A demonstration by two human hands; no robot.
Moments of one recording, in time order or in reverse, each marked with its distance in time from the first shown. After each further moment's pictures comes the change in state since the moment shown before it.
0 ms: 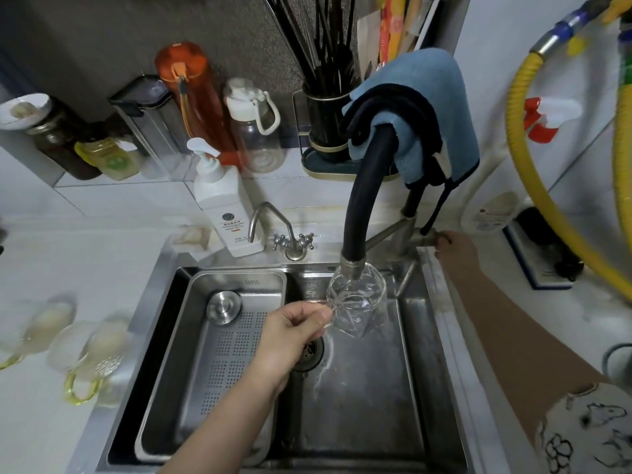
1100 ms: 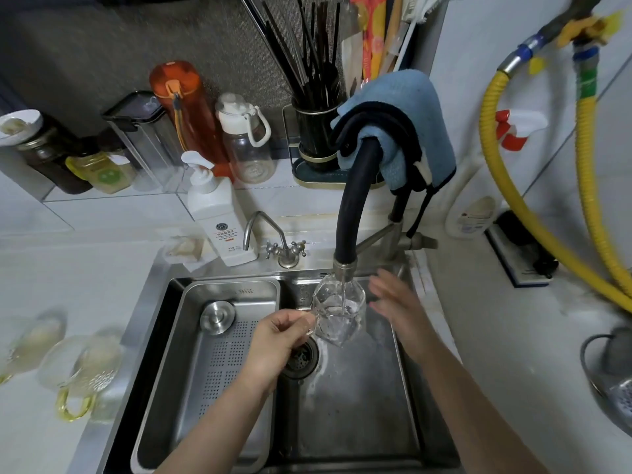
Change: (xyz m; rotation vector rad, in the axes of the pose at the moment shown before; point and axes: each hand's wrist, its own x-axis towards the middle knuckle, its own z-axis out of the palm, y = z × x) left_hand 0.008 -0.010 -0.018 0.056 0.008 0.007; right_hand -0.153 -0.022 0.013 0.480 -0.483 -0.086
